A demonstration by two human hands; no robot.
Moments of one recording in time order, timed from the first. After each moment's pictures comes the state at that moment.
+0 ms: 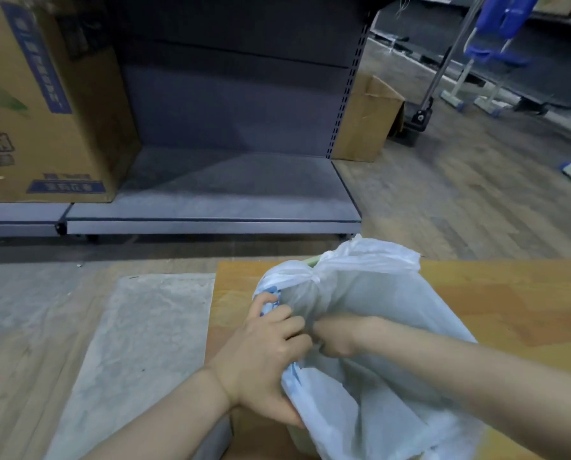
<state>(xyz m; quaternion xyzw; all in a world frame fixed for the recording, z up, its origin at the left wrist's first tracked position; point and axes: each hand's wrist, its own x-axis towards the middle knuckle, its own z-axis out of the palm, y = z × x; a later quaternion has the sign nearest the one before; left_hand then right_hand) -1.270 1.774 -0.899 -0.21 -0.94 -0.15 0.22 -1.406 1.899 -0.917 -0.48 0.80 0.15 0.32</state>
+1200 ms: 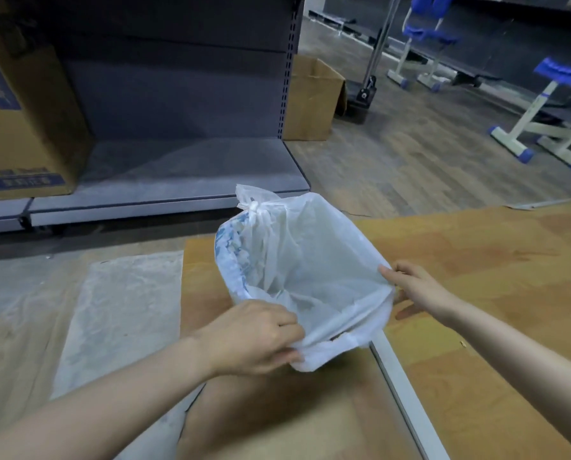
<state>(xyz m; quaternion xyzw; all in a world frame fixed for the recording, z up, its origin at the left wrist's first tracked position) -1.223 1.838 -0.875 -0.35 -0.92 -0.07 0.18 -1.362 2.091 -0.848 -0.03 0.86 -0.44 0.25</state>
